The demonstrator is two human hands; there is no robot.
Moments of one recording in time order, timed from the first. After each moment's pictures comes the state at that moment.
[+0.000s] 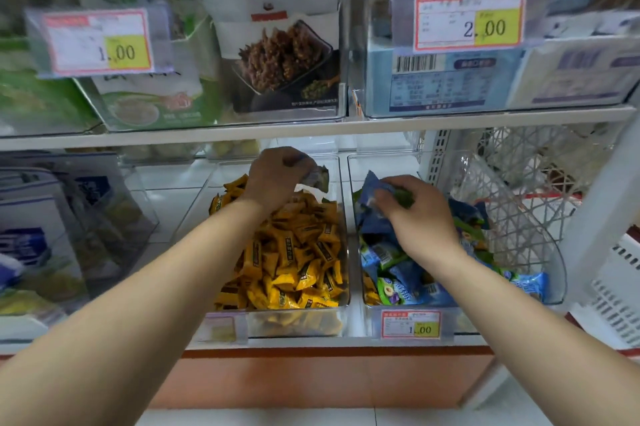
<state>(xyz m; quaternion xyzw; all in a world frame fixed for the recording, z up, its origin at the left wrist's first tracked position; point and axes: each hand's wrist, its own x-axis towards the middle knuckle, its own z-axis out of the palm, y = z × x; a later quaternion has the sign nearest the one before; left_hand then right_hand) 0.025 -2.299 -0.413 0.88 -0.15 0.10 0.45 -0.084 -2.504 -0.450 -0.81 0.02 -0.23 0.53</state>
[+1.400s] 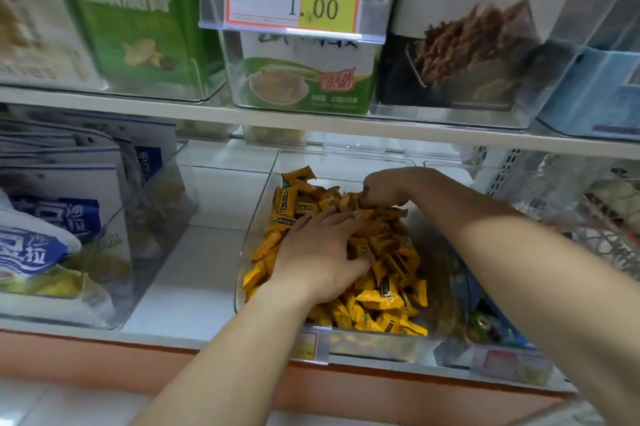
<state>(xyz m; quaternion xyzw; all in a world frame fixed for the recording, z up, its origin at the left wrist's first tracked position) -0.024 -2.227 -0.481 0.95 -0.24 0.03 0.20 0.092 -2.399 -0.431 -0.97 -0.07 0.22 -0.02</state>
